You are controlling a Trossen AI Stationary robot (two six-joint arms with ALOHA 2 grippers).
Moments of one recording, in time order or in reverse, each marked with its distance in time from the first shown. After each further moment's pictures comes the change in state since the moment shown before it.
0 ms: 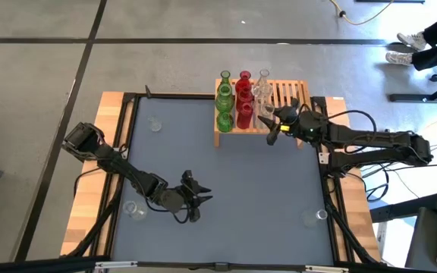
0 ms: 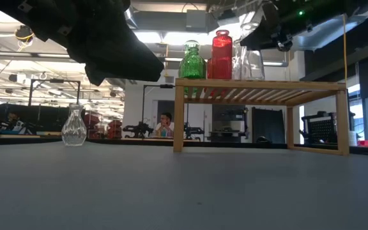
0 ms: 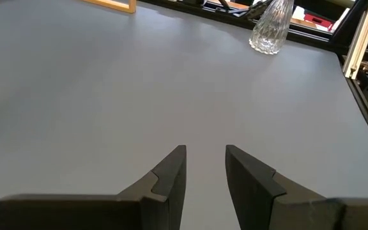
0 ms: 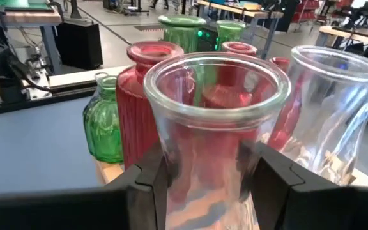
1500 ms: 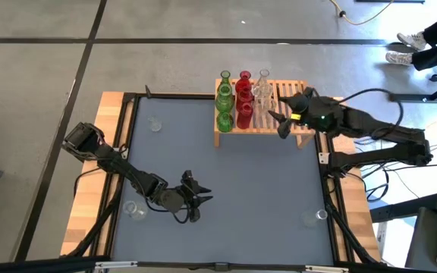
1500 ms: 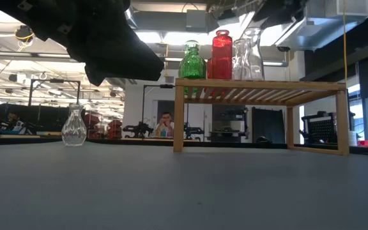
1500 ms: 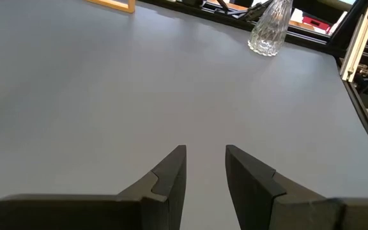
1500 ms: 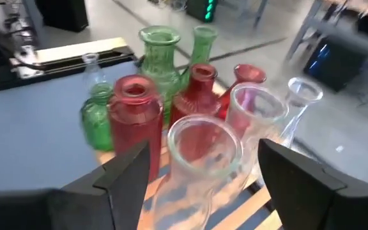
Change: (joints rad) left arm 0.000 0.000 0.000 0.006 0.005 -0.010; right arm 0.004 0.009 0.404 -0.608 0.028 0.071
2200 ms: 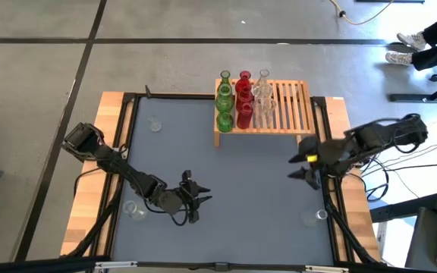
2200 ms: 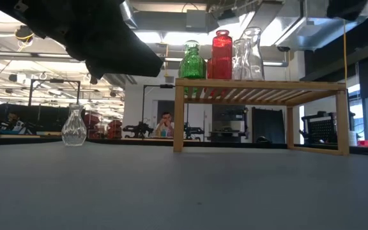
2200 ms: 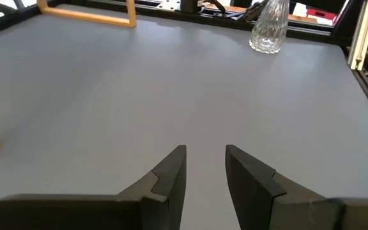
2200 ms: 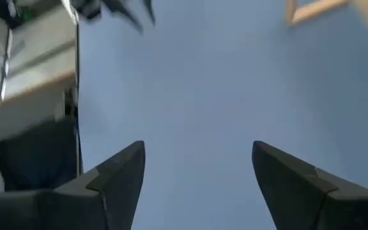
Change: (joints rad) left arm -0.021 0.000 0.000 0.008 -0.049 0.109; right arm 0.536 -0.062 0.010 -0.449 -0.313 0.594
